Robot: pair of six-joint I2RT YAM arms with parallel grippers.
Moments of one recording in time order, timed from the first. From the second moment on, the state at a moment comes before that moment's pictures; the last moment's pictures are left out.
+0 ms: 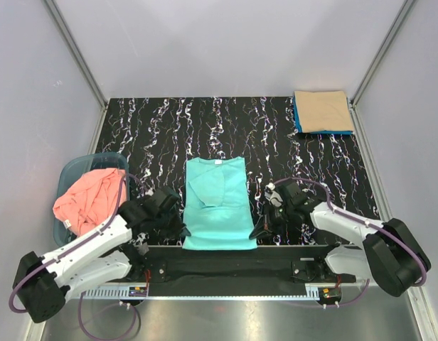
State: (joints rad) left arm -0.75 0.87 0.52 -0.79 0.10 -1.23; right arm 0.58 1.20 0.43 -0.27 -0.70 0.87
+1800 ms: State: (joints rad) left arm -0.22 1.82 1.38 -0.73 0.32 -0.88; right arm 0.23 2.10 1.40 -0.49 -1.04 0.84
